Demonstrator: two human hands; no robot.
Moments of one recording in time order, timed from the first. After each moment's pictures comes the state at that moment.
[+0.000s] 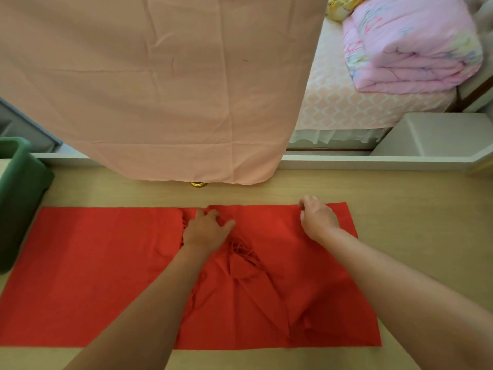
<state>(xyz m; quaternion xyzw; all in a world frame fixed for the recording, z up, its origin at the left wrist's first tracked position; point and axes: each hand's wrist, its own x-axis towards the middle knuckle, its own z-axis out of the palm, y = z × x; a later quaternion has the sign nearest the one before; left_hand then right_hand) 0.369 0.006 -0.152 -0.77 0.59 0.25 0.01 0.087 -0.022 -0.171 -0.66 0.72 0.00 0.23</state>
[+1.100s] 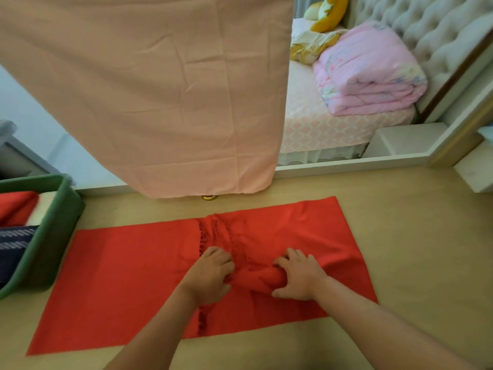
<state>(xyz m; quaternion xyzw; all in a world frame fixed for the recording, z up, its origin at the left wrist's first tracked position) 0.428 0.118 -0.123 -0.38 0.92 0.09 -0.02 0.153 0.143 -0.139 -0.76 0.59 0.16 0.23</state>
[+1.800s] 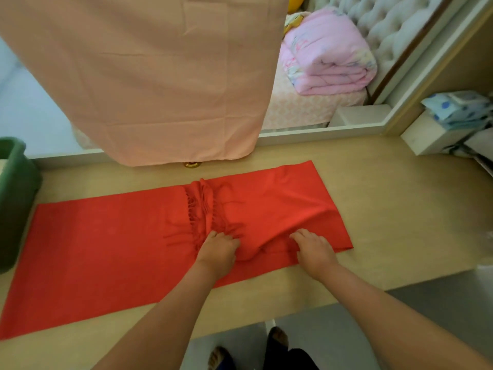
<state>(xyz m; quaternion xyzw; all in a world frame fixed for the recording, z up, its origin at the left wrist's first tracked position) 0.412 0.166 -0.163 -0.41 0.90 0.08 0.11 0.147 0.236 -0.152 -0.67 0.72 0.09 0.15</state>
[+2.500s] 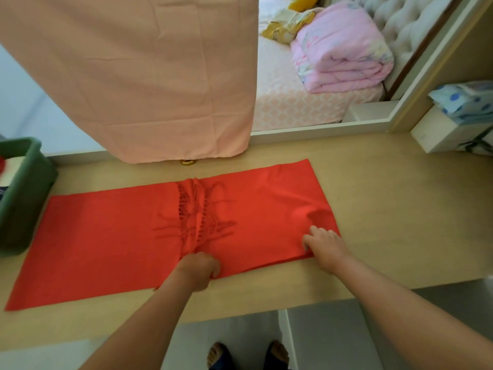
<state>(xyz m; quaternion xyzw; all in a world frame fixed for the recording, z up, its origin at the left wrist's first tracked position) 0.405 0.212 -0.151 -0.43 0.84 0.16 0.27 0.056 0.244 -0.148 -0.76 0.63 0.14 0.10</state>
